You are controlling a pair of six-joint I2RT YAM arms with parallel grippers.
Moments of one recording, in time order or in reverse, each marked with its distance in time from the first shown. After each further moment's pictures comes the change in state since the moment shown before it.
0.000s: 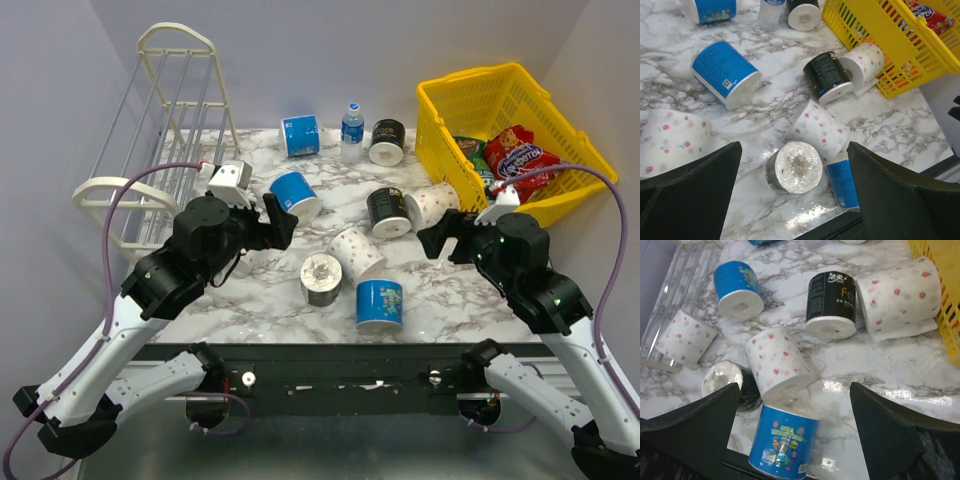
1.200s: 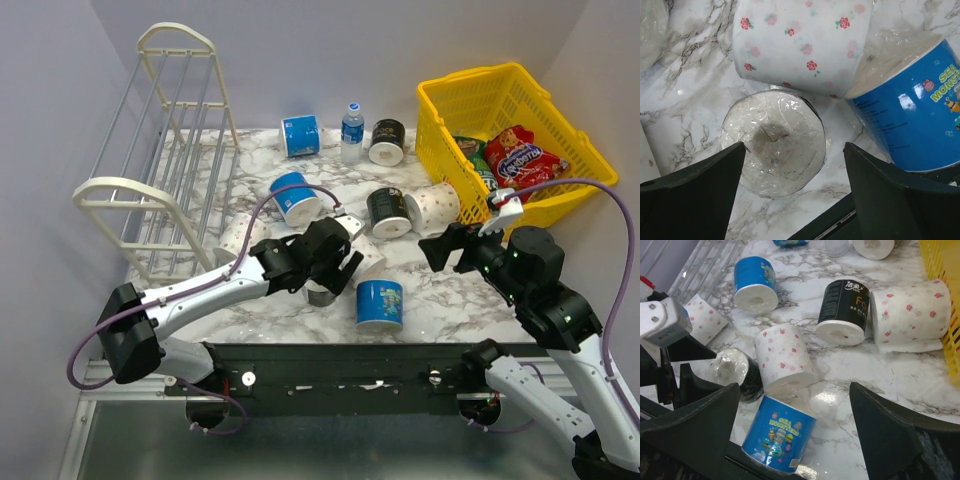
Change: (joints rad) left arm -0.258 0.493 -0.111 0.061 0.035 0.215; right arm 0.000 -0.089 -0.044 0.021 -0.100 -0.118
